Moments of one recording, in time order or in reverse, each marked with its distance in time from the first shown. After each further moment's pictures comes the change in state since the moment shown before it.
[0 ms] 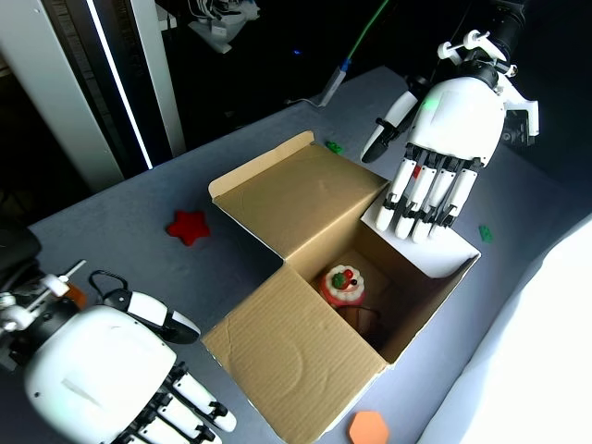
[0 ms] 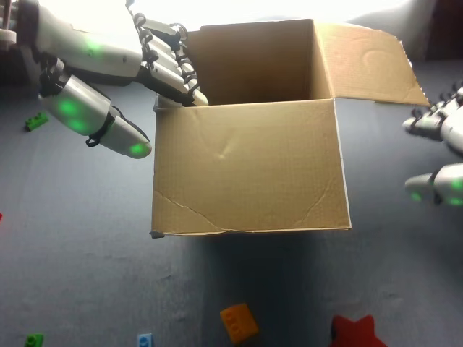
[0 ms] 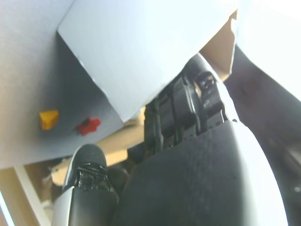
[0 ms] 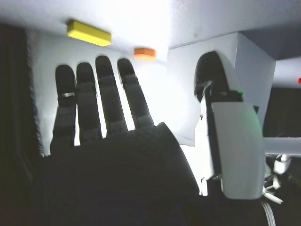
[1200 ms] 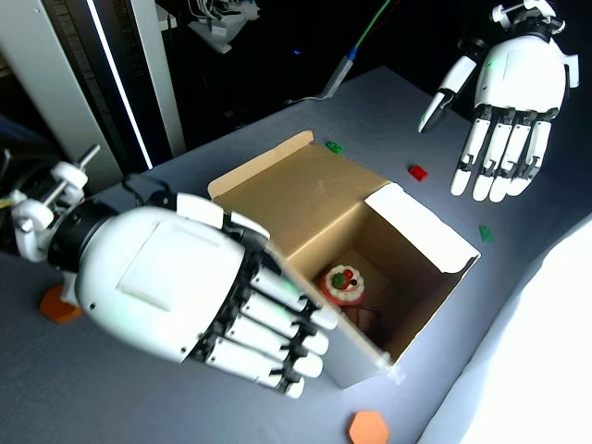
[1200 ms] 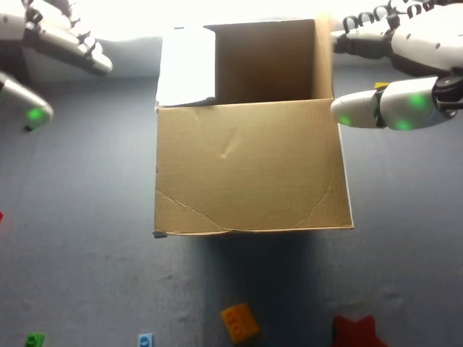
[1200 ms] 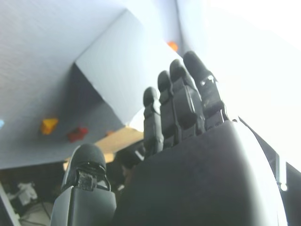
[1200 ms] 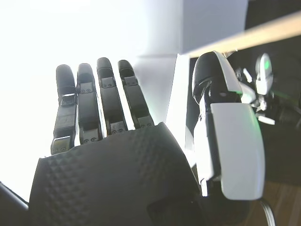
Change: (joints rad) left arm -0.071 0.156 0.093 0.033 -0.082 -0.065; right arm 0.340 0.093 -0.130 -0.241 -0.172 0.393
